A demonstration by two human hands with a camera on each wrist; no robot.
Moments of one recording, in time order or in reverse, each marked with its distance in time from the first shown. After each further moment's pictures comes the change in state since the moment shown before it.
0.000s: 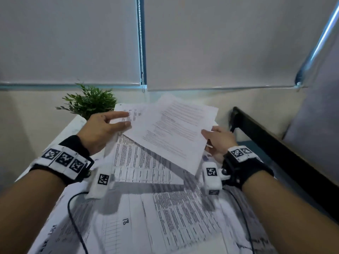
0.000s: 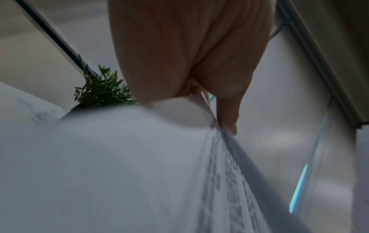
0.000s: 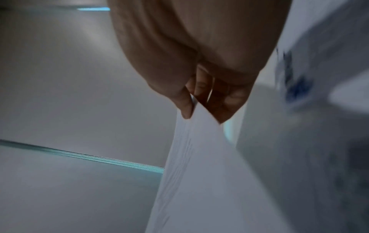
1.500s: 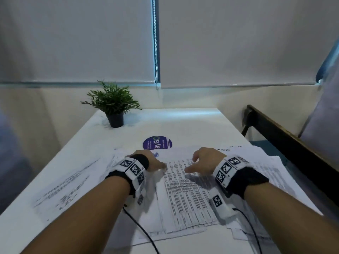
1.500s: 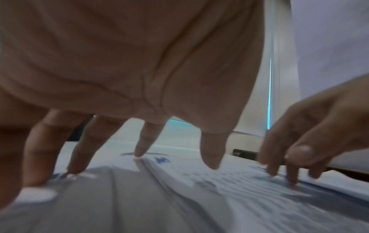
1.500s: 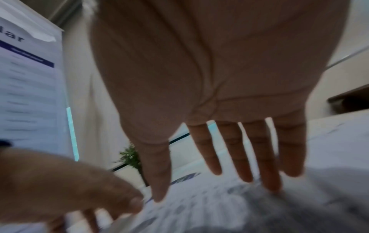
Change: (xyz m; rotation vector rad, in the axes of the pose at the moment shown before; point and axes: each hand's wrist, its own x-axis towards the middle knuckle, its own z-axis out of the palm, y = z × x) left_hand -0.036 -0.062 0.090 1.365 -0.245 -0.514; right_hand -0.081 0.019 0.021 -1.400 -0.515 -0.210
